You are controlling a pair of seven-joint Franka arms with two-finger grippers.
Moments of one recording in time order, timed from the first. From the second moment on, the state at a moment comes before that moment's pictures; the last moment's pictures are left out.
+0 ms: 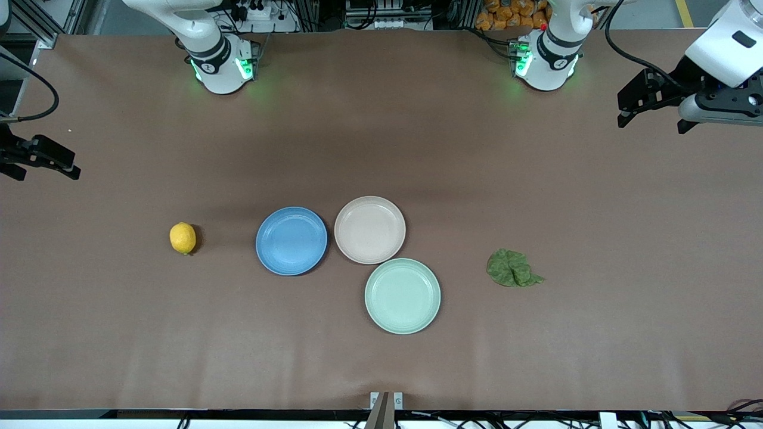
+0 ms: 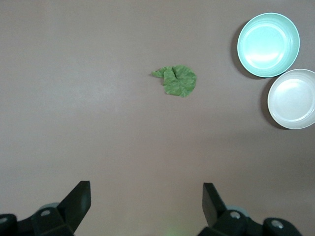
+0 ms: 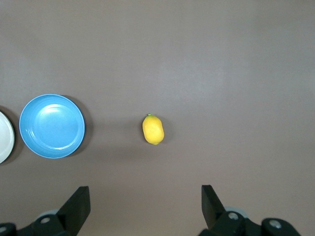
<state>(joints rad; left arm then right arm) -0.07 -0.04 -0.13 -1.47 -0.01 1.47 -0.07 0.05 0.04 -0.12 -1.53 0.00 1.60 -0.08</state>
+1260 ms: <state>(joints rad) -0.09 0.08 -0.13 -1.47 -0.01 1.65 -0.07 0.05 0.05 -0.12 -1.53 0.00 1.60 -0.08</state>
